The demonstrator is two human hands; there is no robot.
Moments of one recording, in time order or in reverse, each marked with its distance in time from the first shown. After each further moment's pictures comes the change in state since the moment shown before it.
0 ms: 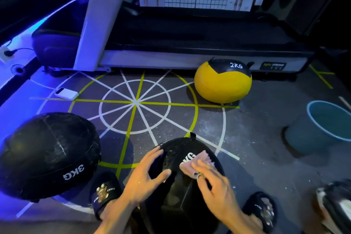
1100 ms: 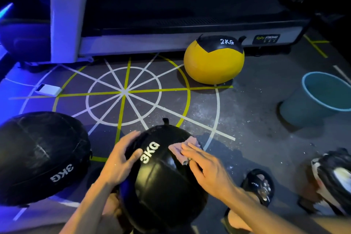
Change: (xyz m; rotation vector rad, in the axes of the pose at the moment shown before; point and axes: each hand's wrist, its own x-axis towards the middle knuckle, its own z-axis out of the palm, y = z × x) left_hand 0.030 -0.028 -0.037 0.032 -0.023 -0.013; right_hand 0.022 0.021 0.002 -0.002 0.009 -0.206
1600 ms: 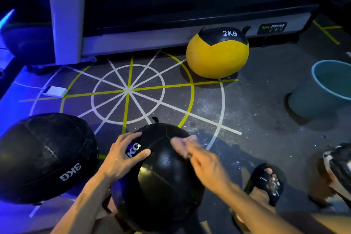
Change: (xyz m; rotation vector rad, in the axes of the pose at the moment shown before) left_hand 0.006 0.005 -0.020 0.213 -0.095 -0.154; right_hand 0.004 0.021 0.040 0.093 0.023 0.090
